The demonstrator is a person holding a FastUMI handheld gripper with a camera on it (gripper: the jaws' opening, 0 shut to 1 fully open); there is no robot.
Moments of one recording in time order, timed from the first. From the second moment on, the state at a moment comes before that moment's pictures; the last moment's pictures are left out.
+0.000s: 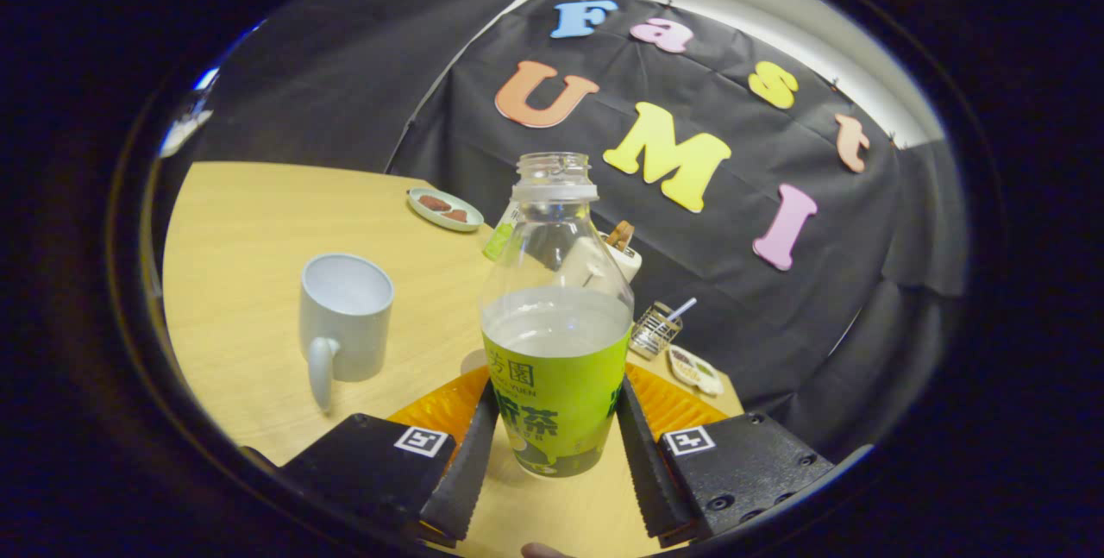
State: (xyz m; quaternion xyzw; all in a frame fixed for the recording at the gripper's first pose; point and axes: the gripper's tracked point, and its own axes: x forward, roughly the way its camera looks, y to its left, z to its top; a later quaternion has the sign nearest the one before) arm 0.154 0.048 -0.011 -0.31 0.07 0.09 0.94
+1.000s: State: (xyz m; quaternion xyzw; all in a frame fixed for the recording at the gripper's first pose) arm 0.201 0.073 0.029 -0.70 -0.06 -0.02 0.71
